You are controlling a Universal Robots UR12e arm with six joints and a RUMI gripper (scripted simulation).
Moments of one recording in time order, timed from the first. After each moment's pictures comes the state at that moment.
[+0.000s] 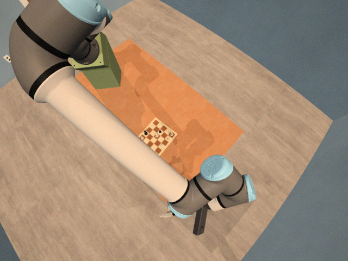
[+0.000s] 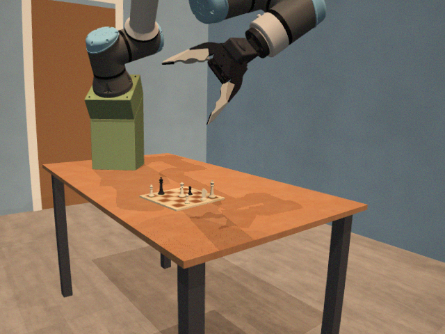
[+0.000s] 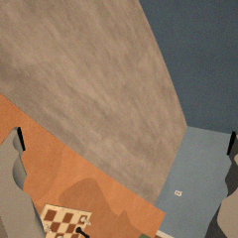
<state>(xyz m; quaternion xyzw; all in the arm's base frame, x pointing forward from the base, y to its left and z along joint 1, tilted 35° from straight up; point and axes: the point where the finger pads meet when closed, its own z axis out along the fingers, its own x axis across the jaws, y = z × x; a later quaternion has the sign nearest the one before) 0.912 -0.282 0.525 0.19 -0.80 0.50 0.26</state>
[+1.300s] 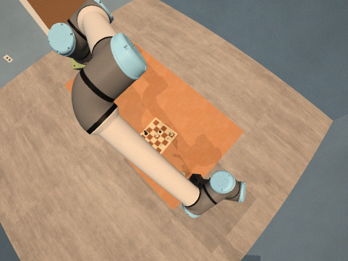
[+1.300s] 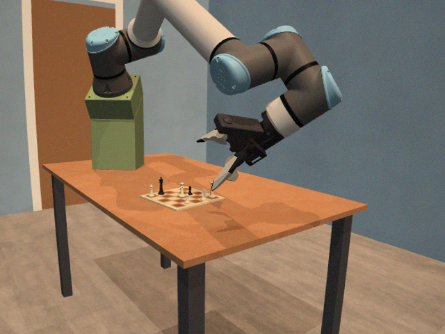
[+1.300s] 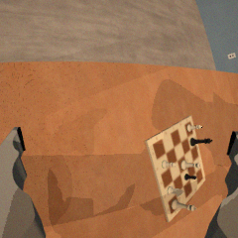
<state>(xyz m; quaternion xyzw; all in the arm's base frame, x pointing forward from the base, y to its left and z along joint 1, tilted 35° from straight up) 0.930 -0.256 0.308 -0.20 -0.87 0.41 0.17</state>
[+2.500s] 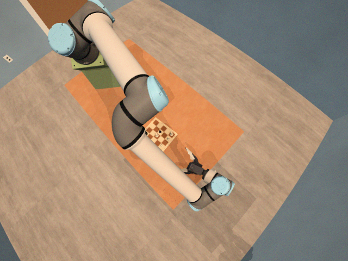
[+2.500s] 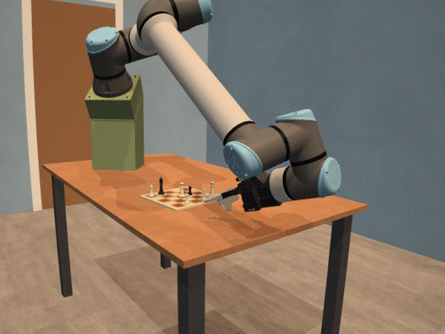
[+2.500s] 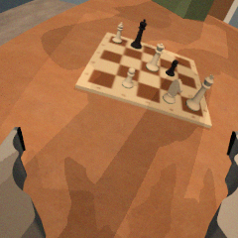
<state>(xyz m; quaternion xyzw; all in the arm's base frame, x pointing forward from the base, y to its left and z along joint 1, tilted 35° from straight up) 0.907 -0.171 0.125 -0.63 -0.63 0.40 0.20</state>
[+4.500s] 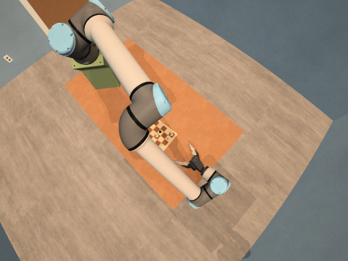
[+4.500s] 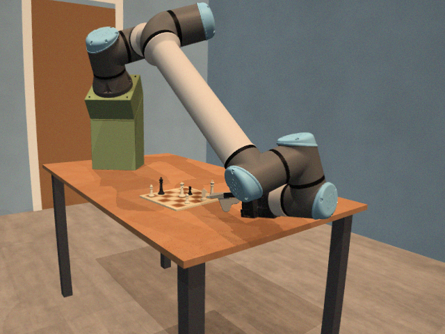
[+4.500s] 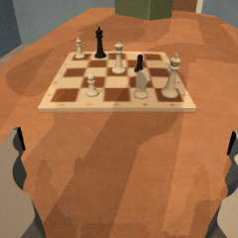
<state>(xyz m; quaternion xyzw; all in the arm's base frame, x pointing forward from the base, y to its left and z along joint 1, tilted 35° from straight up) 0.901 -0.142 0.084 -0.72 -0.50 0.42 0.21</state>
